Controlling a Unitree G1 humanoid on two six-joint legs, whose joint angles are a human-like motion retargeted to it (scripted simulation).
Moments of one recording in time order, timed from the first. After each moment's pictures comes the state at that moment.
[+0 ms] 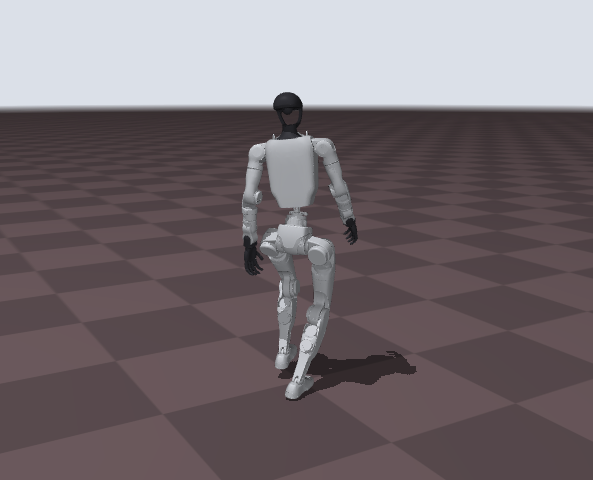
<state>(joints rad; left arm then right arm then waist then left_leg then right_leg) 0.19 0.24 -0.19 1.22 0.14 -0.15 0.06 -0.15 -0.22 0.30 0.94 -0.07 -0.15 -0.11 0.14 -0.16 -0.13 -0.85 0.03 0.17 1.20 -0.69 0.12 -0.39 0.05 -0.05 0.87 -0.69 0.04</state>
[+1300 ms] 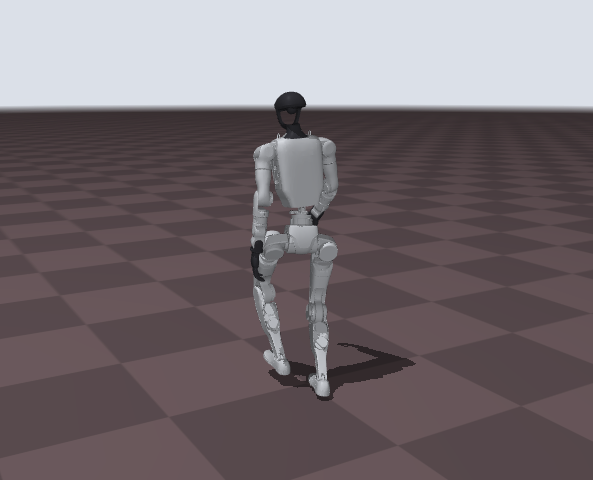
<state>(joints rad) 0.17 0.20 -0.19 1.24 0.04 -0.13 0.00 -0.28 -0.24 0.33 0.97 -0.02 -0.13 -0.08 0.19 -0.14 -0.05 -0.76 0.05 0.23 1.15 -0.70 0.10 -0.33 0.01 -0.07 0.85 -0.70 0.05</state>
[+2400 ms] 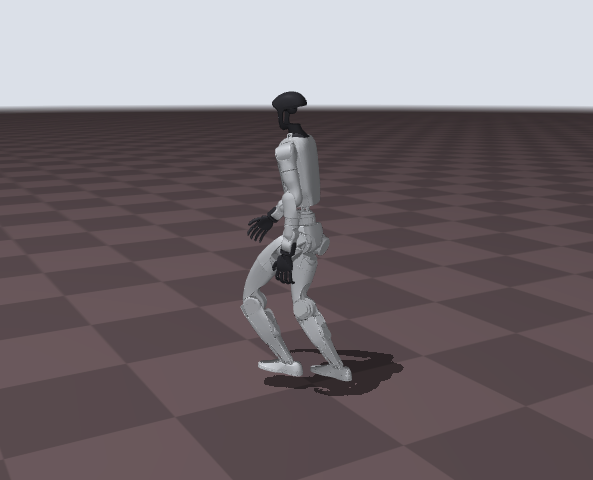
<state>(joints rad) 0.12 0.16 -0.22 1.25 -0.01 -0.13 0.01 -0.28 -0.27 0.32 0.99 0.02 -0.13 -0.11 0.19 -0.08 0.04 -0.71 0.04 0.22 1.14 -0.64 0.08 -0.28 0.01 -0.07 0.84 -0.71 0.05</state>
